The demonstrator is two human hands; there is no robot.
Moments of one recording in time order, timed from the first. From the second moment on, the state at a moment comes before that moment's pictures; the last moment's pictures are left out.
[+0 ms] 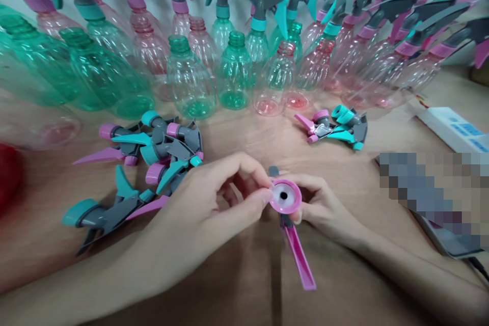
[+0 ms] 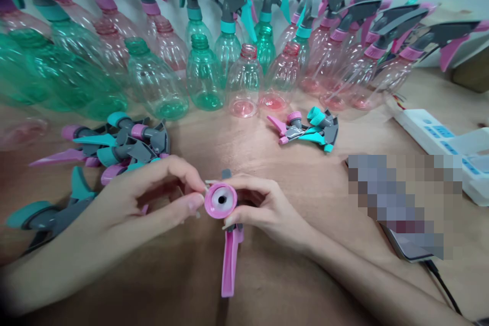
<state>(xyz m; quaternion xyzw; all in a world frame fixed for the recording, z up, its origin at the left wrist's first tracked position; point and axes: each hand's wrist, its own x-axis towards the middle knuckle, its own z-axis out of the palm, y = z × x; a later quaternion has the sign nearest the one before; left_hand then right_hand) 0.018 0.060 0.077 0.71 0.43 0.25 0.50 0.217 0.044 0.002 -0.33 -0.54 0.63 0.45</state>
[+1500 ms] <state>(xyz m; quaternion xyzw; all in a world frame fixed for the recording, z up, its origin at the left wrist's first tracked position) 0.021 0.049 0.072 0.87 0.37 0.21 0.25 0.217 0.043 0.000 -0.33 -0.53 0.65 0.43</state>
